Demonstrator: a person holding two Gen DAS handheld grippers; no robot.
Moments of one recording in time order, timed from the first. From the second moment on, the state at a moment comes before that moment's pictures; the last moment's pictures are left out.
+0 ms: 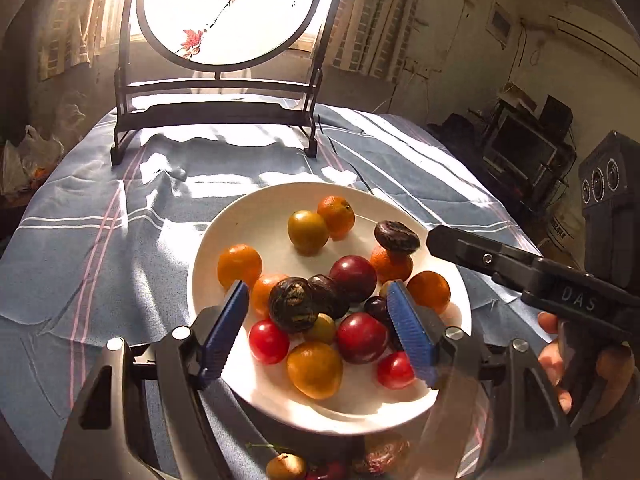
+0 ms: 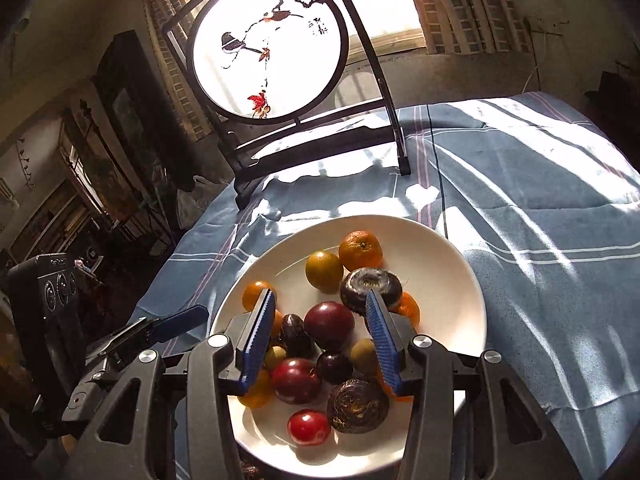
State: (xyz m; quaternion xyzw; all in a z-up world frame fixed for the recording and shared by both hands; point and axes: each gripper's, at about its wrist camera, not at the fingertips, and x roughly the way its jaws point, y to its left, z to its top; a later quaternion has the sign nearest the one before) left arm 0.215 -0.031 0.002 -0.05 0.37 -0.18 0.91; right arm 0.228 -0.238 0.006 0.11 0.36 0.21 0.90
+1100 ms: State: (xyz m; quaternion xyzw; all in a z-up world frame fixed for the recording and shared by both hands) left arm 0.147 -0.014 -0.064 0.08 0.45 -0.13 0.88; right arm 0.110 -0.200 -0.057 0.01 0.41 0.25 0.88
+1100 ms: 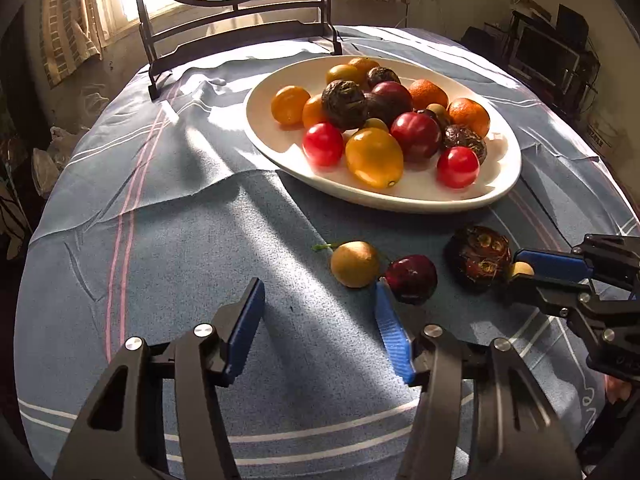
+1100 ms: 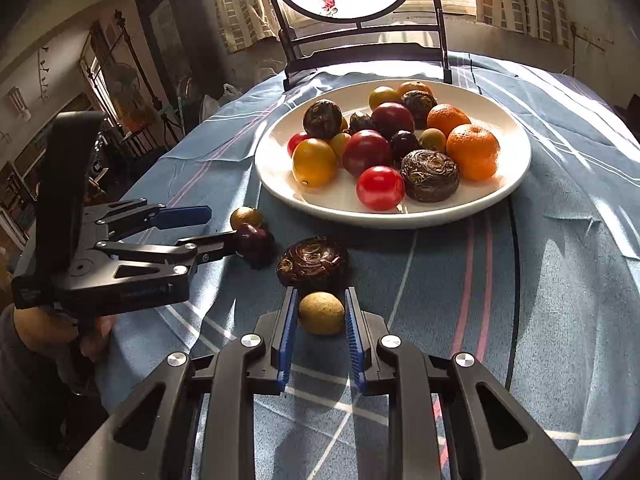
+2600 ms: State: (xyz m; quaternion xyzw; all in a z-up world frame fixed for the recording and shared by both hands) left arm 0.114 0.014 -0.021 -0.02 0.38 -0.14 0.92; right arm 0.112 -0.236 -0.039 0.08 0.40 0.27 0.87
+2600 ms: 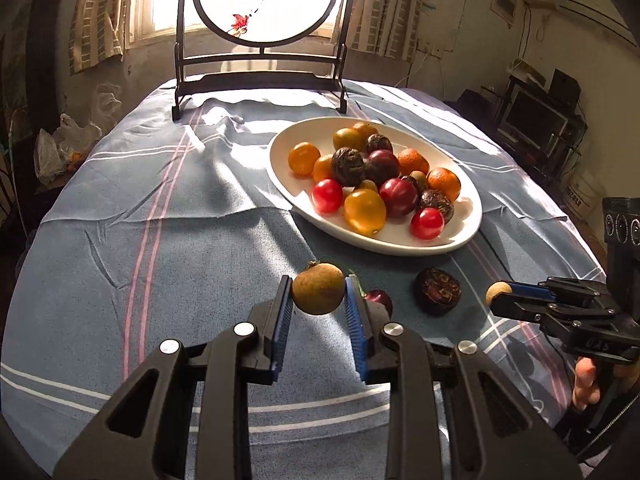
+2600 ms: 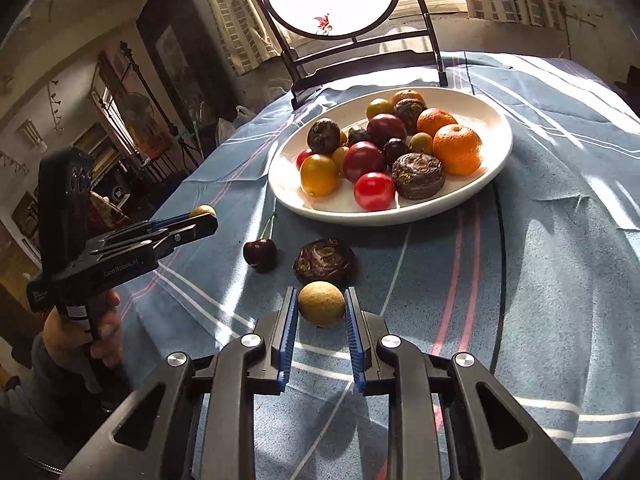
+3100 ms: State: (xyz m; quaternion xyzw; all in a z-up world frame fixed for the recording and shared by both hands) left arm 0.235 -0.065 0.005 0.03 0.38 -0.14 0.91; right arm 0.254 -0.246 0.010 0.12 0.37 0.20 0.90
